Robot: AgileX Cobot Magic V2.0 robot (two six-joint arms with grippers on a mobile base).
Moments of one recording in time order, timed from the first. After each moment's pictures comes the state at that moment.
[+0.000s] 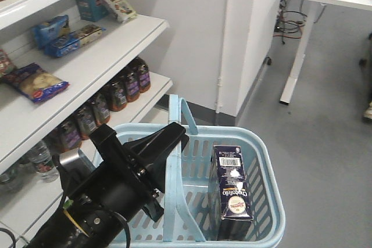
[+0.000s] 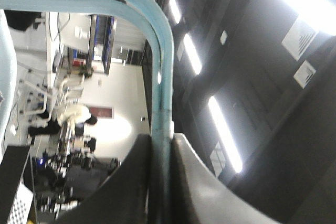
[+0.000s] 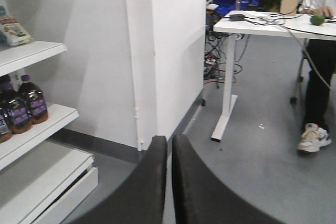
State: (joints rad) left arm -1.04 1.41 -0.45 -0.38 -1.09 -1.55; right arm -0.08 -0.01 0.03 -0.04 0.18 0.04
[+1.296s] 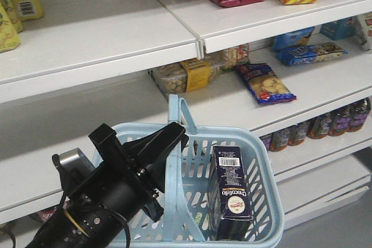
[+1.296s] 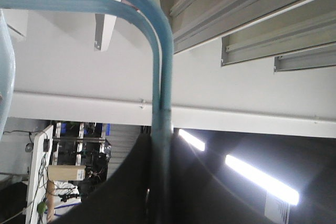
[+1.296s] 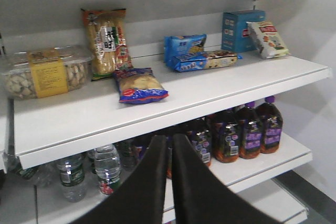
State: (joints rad) left arm -1.04 1.41 -0.45 -0.38 -1.09 -1.55; right arm -0.08 -0.01 0.03 -0.04 0.18 0.04
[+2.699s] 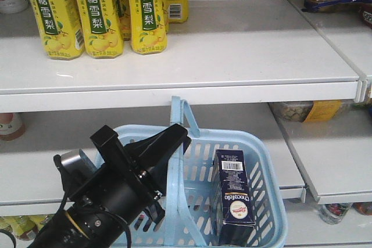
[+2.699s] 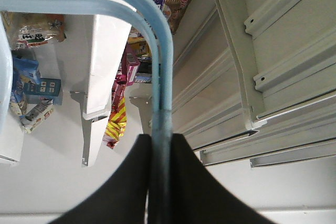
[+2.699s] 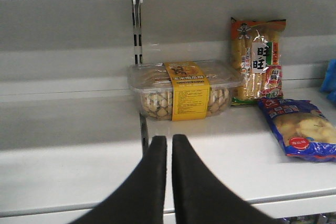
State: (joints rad) left arm -1.04 1.41 -0.45 -0.37 -1.09 -1.55; right arm -0.08 -0.01 0.03 -0.04 0.18 0.04
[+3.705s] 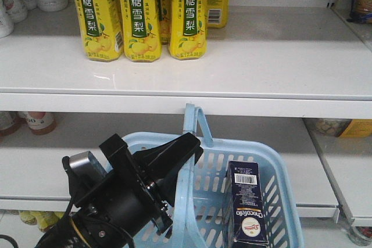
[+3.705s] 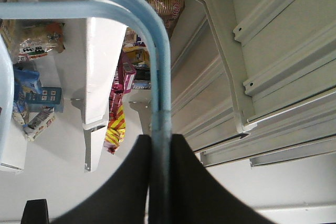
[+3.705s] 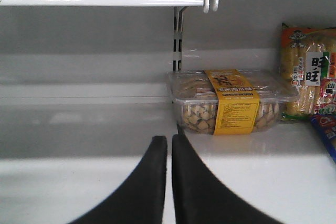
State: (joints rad) left arm -1.06 1.41 -0.45 -0.31 -1.09 -1.56; right arm -0.08 -0.01 0.03 -0.04 0.18 0.04
